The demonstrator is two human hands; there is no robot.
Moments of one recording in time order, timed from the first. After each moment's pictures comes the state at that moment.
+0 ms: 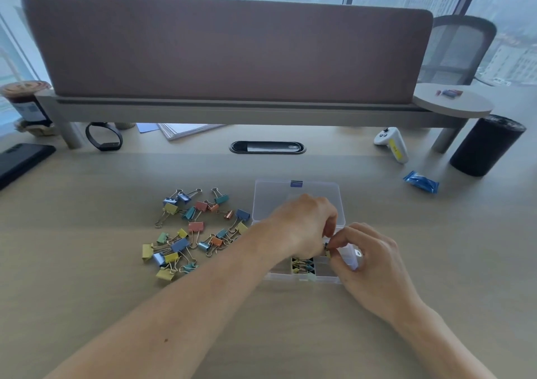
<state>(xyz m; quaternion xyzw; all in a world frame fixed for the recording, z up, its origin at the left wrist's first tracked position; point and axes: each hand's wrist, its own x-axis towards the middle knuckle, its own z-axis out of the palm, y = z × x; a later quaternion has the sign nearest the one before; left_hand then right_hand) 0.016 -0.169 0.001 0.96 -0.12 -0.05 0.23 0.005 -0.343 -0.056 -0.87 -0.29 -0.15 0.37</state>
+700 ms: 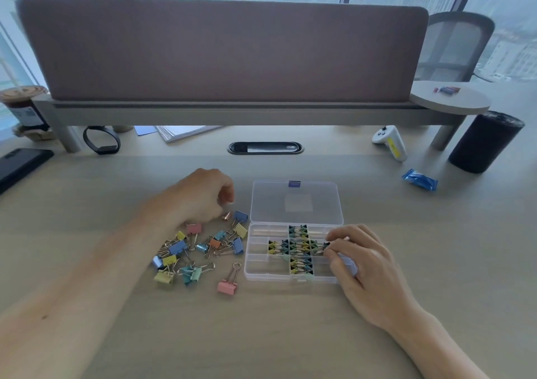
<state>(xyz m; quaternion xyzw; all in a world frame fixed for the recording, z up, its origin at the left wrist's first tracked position) 0.008 -0.023 0.015 0.99 0.03 -0.06 0.15 0.001 -0.348 -0.063 -0.87 -0.35 -0.17 0.31</state>
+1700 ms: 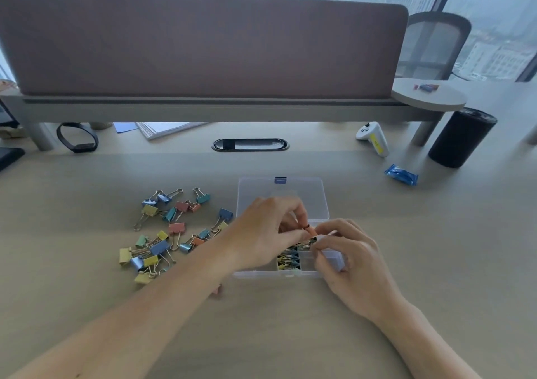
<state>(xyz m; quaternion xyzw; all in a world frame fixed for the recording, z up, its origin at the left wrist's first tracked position) -0.015 -0.145 -0.004 0.91 -0.12 -0.01 0.40 0.002 -0.352 -0.066 -0.86 -0.32 -0.15 0.37</state>
